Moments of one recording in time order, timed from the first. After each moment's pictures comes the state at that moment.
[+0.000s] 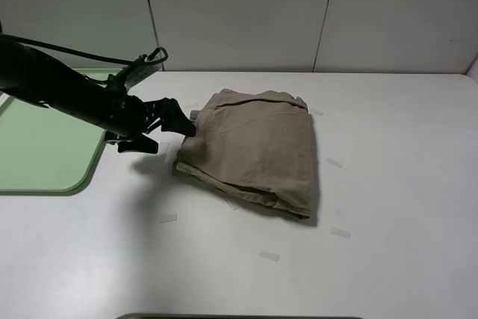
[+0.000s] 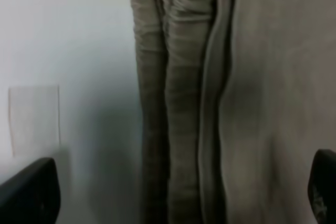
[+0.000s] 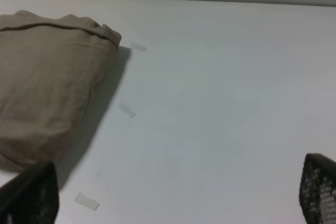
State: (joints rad) left arm -0.18 2.00 -0.95 -1.28 0.44 1.01; right arm 0.15 -0.01 -0.49 0.00 1.02 -0.02
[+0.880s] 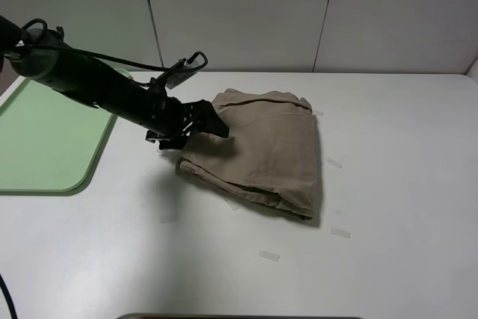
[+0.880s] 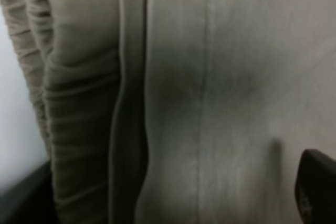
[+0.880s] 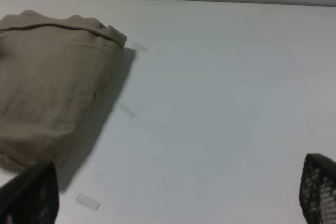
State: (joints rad) left arm -0.30 2.16 -1.12 -1.34 0.49 1.02; right arm 0.15 -0.01 -0.49 0.00 1.02 -0.02
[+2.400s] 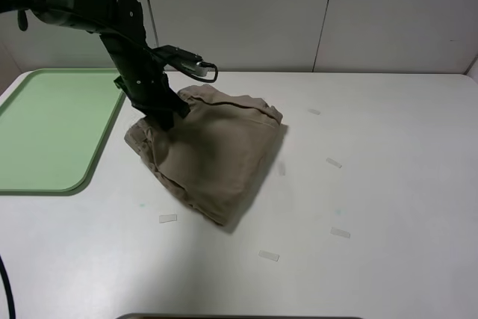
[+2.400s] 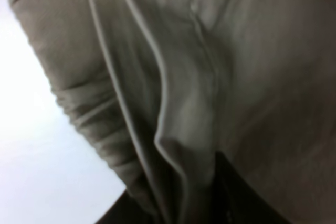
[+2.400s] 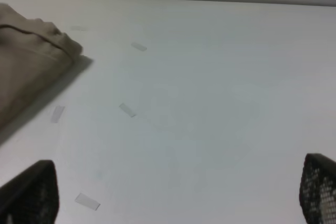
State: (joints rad) left arm -0.35 2.14 -1.51 0.02 0.73 0.24; right arm 0.15 -0.01 -0.49 0.00 1.02 -0.02
